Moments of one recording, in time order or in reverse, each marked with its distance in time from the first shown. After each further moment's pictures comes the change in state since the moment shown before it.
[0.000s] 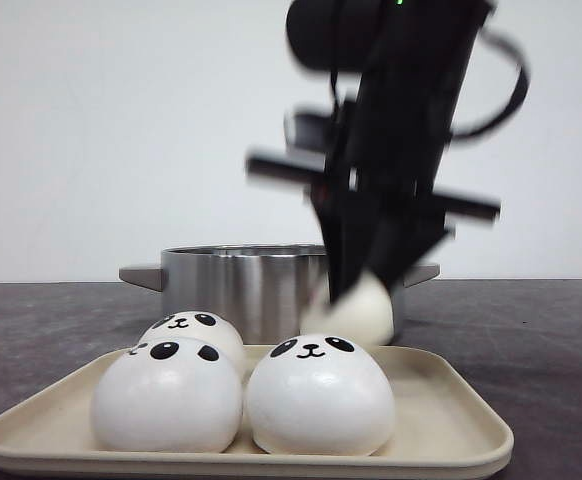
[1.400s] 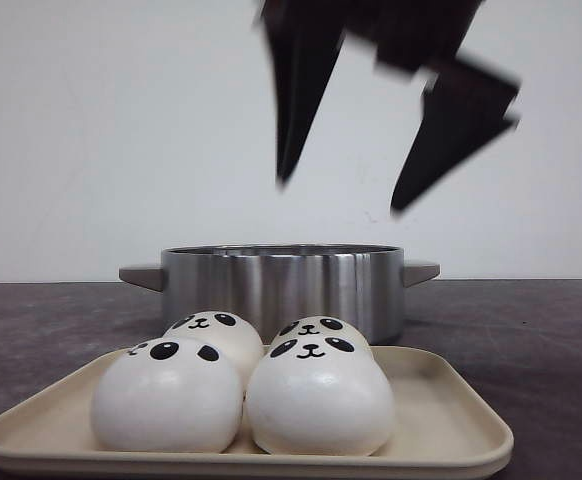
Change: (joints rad) left arm 0.160 0.000 0.000 0.011 0.031 0.000; right arm 0.041 -0.099 -0.007 -0.042 0.053 -0.031
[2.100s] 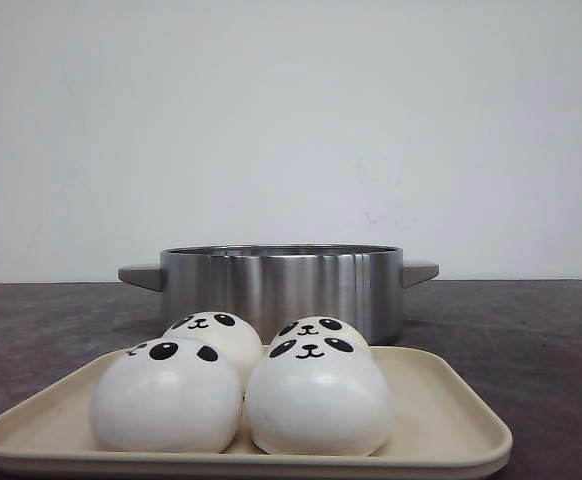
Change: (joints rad) left arm 0.063 -0.022 0.000 0.089 0.053 -0.011; right arm -0.576 -0.804 -0.181 0.216 -0.435 -0.184
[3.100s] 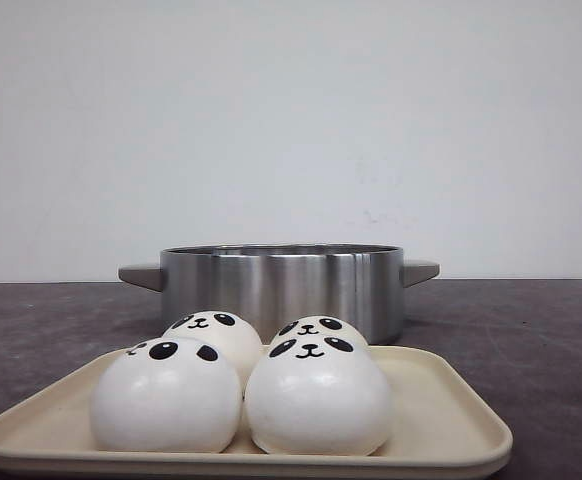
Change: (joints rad) left arm 0.152 -0.456 -0.666 0.425 -0.022 -0.430; right arm -0.233 -0.652 -0.692 0.381 0.274 0.124
